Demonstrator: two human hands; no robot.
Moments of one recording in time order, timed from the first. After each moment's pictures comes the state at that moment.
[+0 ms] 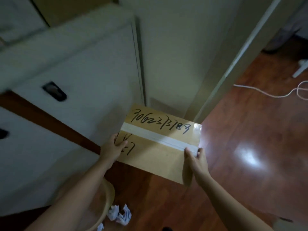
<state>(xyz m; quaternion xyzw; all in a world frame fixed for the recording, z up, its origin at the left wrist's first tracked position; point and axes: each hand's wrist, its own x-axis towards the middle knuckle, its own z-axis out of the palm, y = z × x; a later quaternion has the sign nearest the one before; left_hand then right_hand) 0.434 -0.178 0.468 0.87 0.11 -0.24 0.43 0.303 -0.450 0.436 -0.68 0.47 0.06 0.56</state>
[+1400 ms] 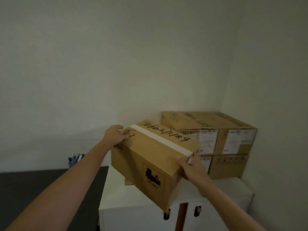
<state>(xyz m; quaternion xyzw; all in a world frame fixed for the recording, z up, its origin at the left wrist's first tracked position) 0.397 0.249 1.032 0.86 0.22 0.18 0.41 0.390 -0.065 0.984 -0.78 -0.12 0.06 0.61</state>
